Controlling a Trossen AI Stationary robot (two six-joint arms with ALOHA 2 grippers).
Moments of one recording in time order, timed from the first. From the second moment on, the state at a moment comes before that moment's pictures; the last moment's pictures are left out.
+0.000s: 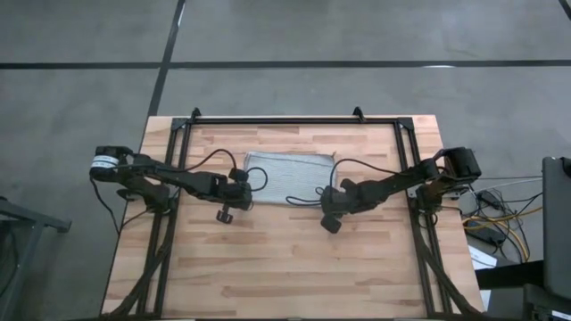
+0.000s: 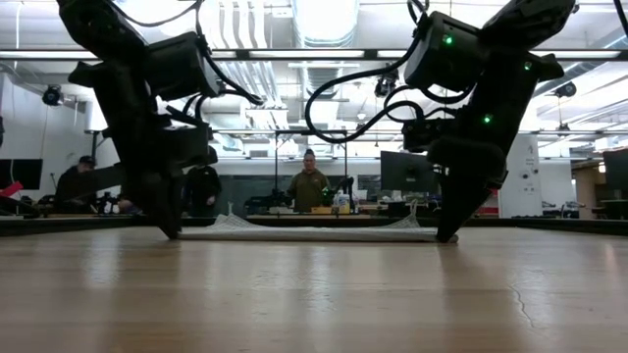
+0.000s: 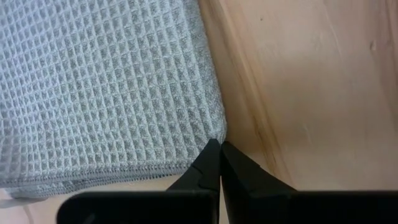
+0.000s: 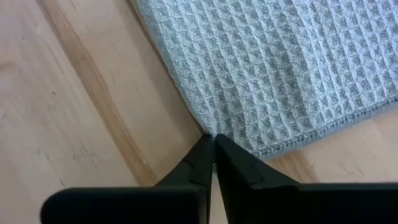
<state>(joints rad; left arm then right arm) -0.01 1.42 0.63 -0.39 -0.23 0.40 0.12 1.66 0.79 -0.36 0.23 0.63</state>
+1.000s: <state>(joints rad) -0.09 1.20 0.63 -0.36 -0.07 -0.02 0.17 1.46 0.80 -0.36 0.13 0.76</state>
